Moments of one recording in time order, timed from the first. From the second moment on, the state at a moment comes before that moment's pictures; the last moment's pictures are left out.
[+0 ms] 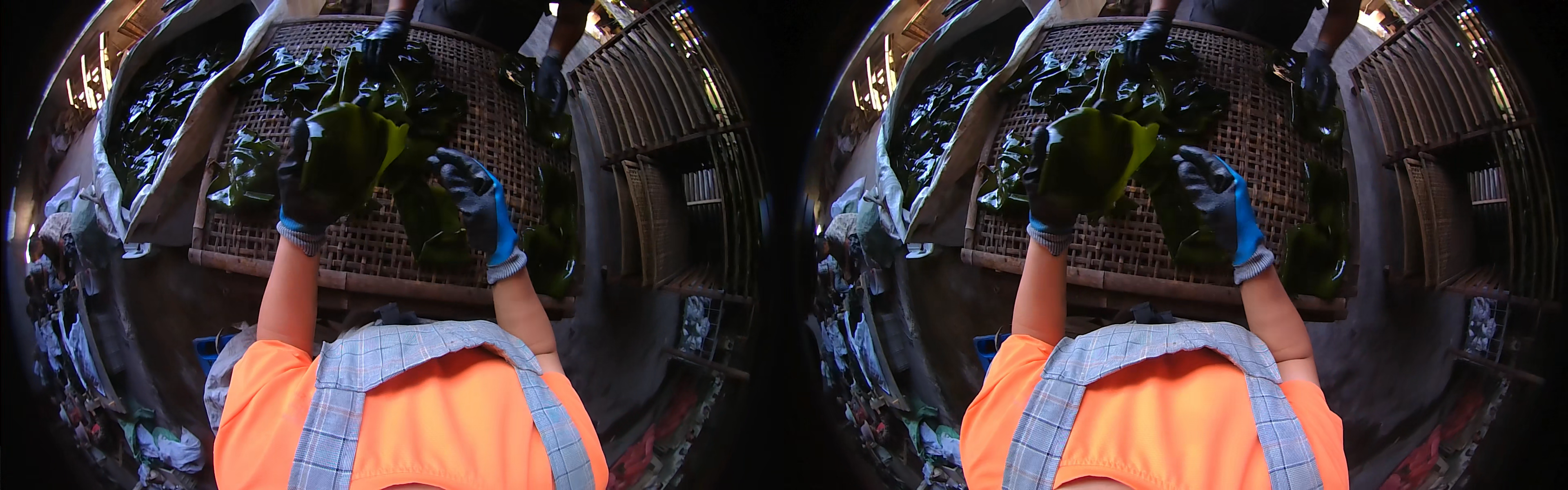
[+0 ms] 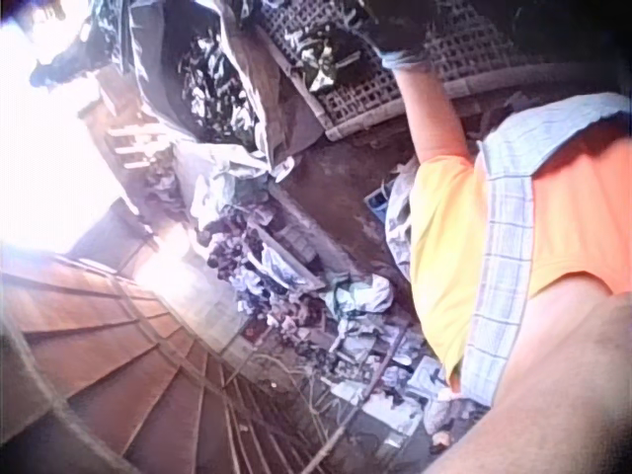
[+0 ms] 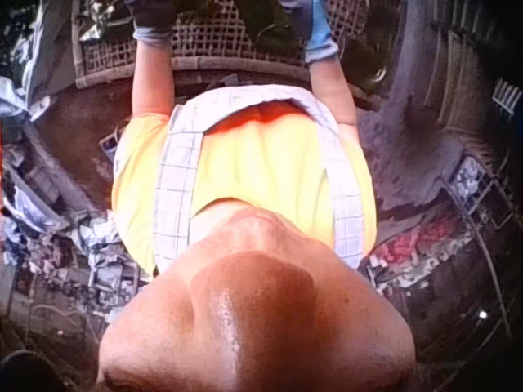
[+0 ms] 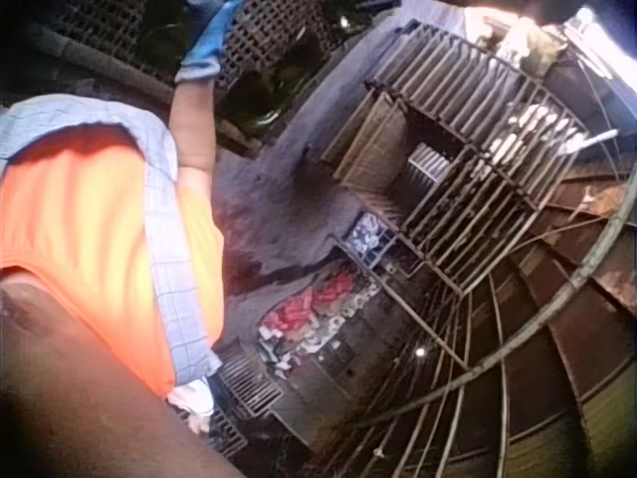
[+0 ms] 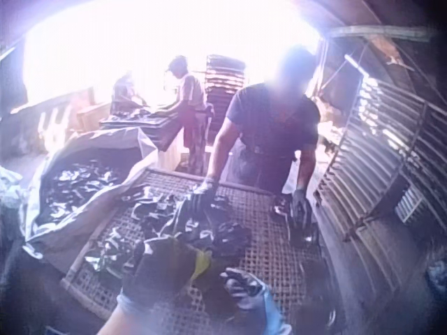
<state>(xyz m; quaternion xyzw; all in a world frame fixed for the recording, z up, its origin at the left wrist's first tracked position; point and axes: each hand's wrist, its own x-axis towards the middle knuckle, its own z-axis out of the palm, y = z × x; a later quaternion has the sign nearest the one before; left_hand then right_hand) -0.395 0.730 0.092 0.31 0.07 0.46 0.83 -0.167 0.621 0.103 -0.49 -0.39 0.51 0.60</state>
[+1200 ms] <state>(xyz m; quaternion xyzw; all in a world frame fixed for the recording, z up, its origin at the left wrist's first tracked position) -0.191 0.613 0.072 0.26 0.20 0.16 0.93 -0.023 0.493 0.064 -0.48 -0.25 0.54 0.64</state>
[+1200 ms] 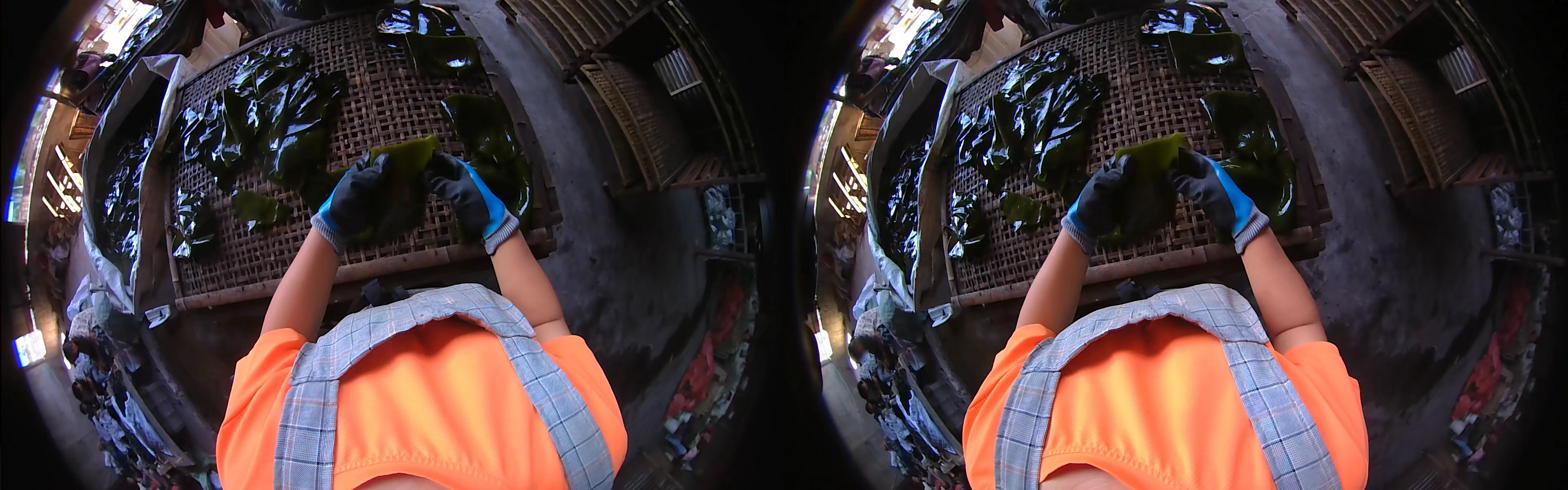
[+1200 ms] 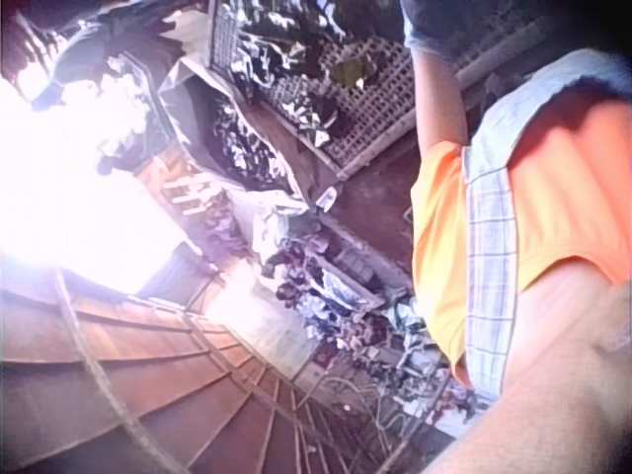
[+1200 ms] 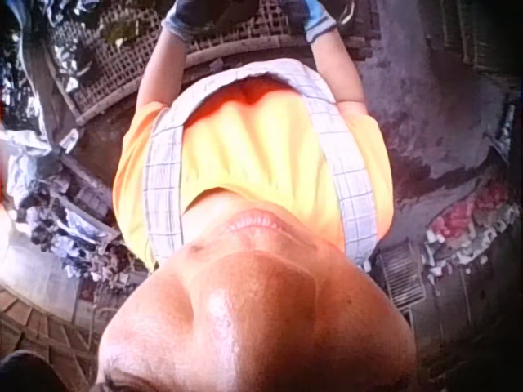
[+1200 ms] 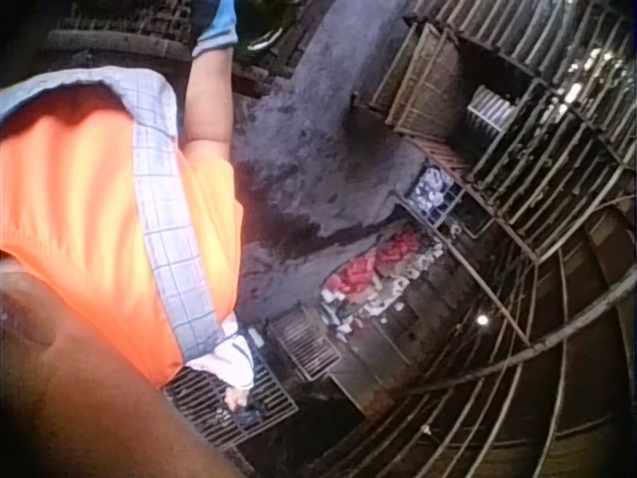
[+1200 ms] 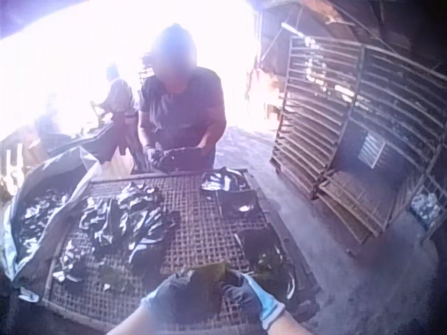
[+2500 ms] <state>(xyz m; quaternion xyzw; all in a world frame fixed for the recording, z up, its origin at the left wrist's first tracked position) -0.314 0.618 0.036 -0.01 0.28 0.39 0.88 -0.115 0.590 0.110 -0.30 -0.31 0.63 0.65</state>
